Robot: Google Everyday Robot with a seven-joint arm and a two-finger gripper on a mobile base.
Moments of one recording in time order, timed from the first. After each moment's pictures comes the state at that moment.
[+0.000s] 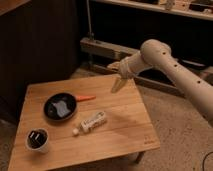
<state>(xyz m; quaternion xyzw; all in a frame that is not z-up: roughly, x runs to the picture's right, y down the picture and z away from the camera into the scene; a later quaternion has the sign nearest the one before) 0.020 -0.042 0.701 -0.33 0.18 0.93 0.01</state>
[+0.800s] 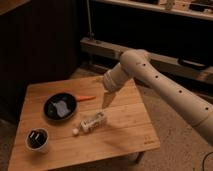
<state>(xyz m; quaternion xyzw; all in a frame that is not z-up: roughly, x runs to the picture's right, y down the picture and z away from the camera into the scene) -0.038 0.035 0.689 -0.33 0.23 0.91 0.13</state>
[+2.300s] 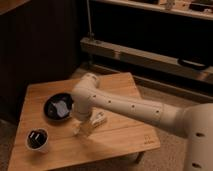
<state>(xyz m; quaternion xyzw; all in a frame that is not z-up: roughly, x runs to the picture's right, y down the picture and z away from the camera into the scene) -0.141 0.188 0.735 -0.22 0.31 0.88 0.28</state>
